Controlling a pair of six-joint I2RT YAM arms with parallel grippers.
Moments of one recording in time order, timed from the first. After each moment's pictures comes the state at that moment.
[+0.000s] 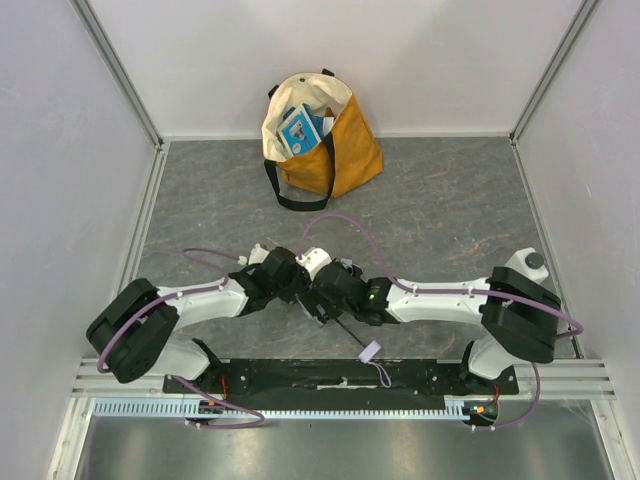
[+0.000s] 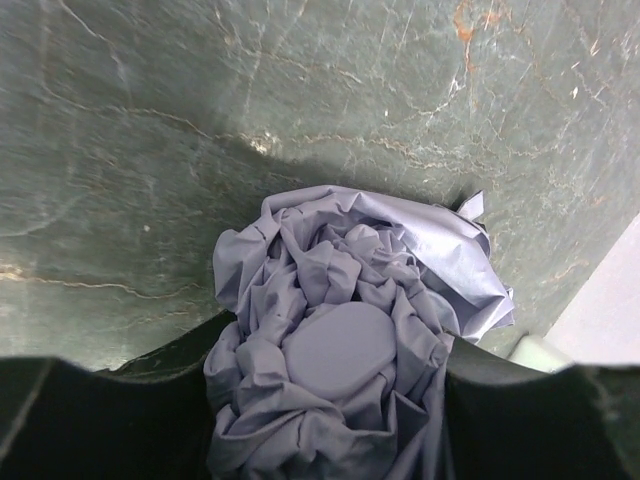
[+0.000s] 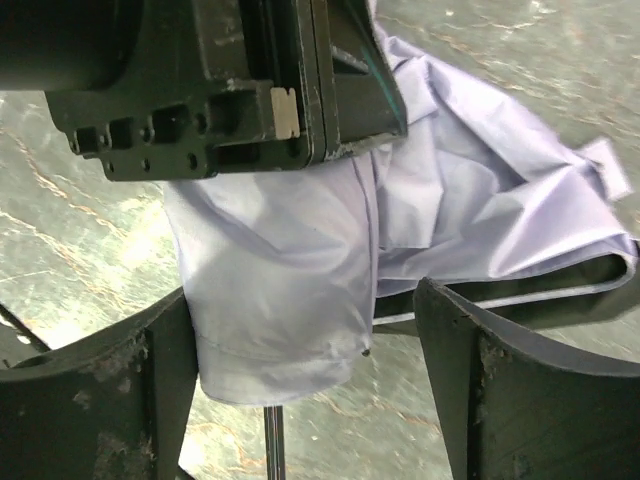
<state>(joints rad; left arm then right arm) -0.76 1.37 0.50 -0.01 -0.20 -1.53 1.15 1.59 0.86 -0.07 0.19 0.28</state>
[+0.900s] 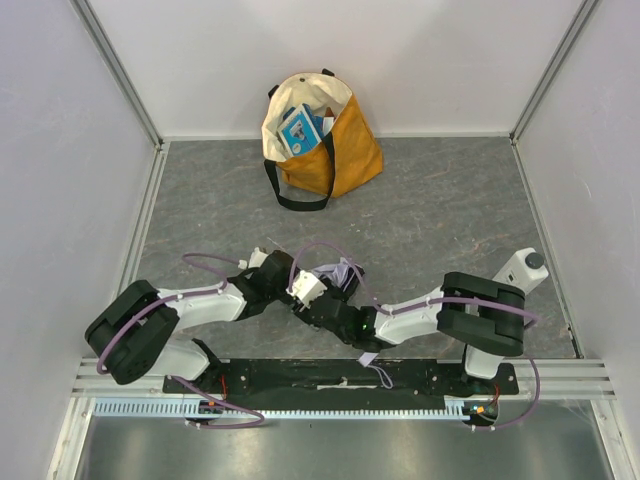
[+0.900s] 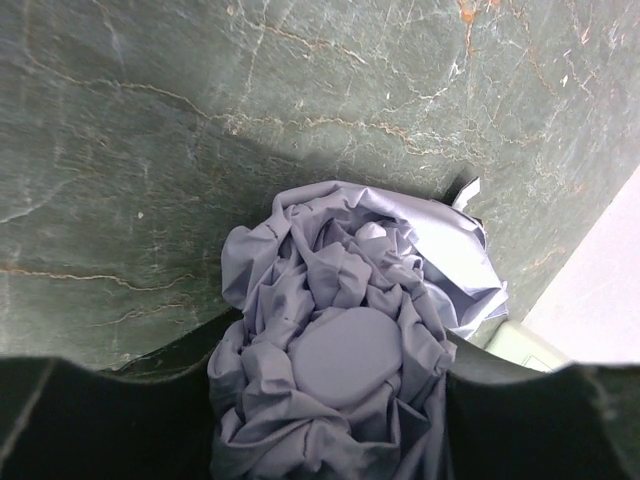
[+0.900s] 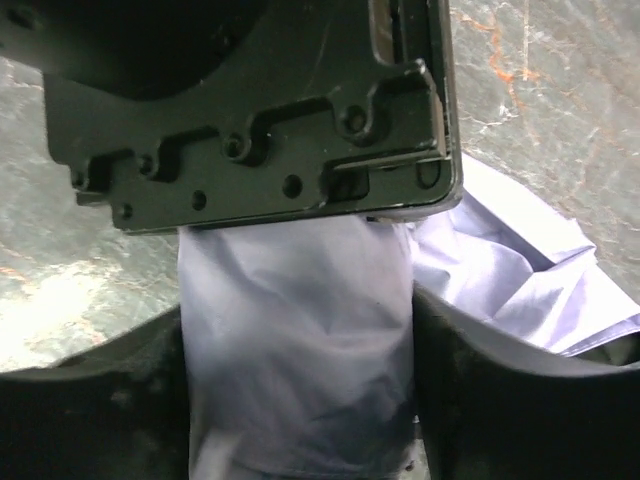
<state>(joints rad) -0.77 1.37 0.47 0.05 -0.16 -1.58 1.28 1.73 0.70 0.43 0.51 0.05</state>
